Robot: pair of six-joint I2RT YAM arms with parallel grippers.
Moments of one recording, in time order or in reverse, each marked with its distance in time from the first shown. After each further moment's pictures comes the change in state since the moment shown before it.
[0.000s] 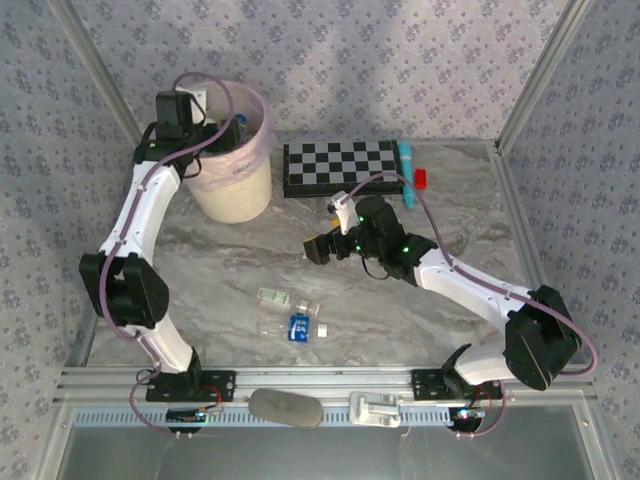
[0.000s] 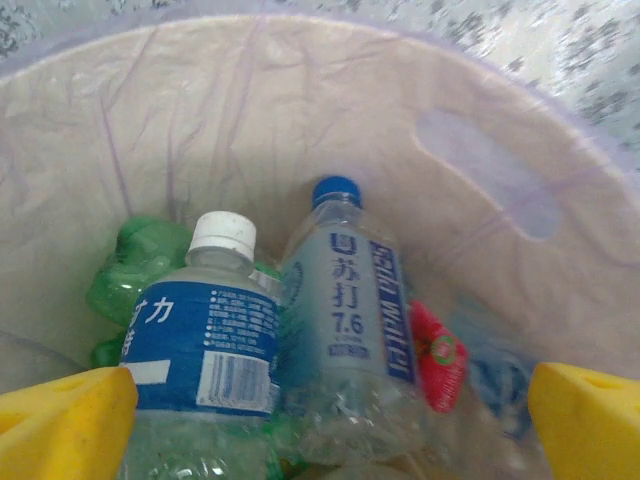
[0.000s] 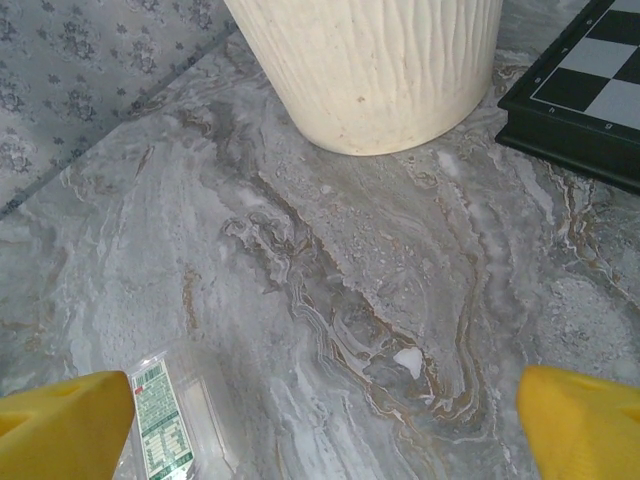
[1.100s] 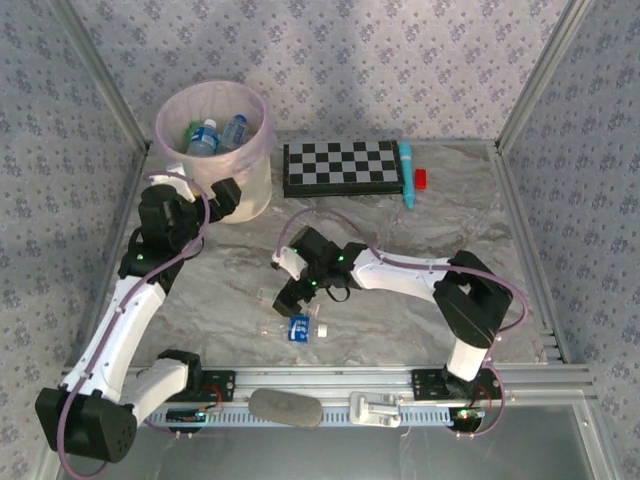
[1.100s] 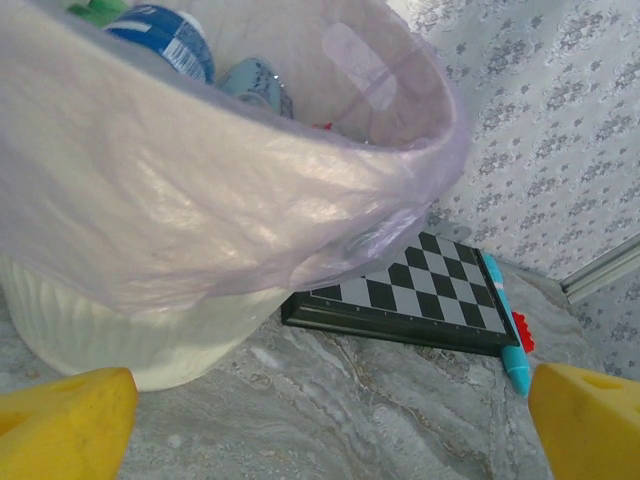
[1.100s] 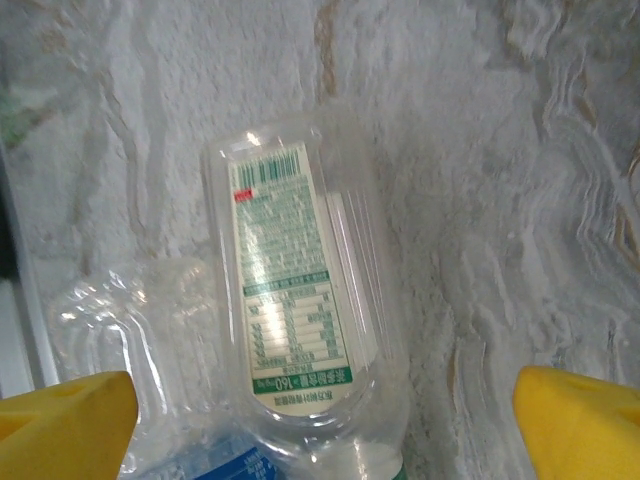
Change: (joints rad) left arm -0.071 -0.712 -0.851 0.340 0.051 -0.417; right arm 0.257 0.388 0.225 -0.292 -0.068 -0.203
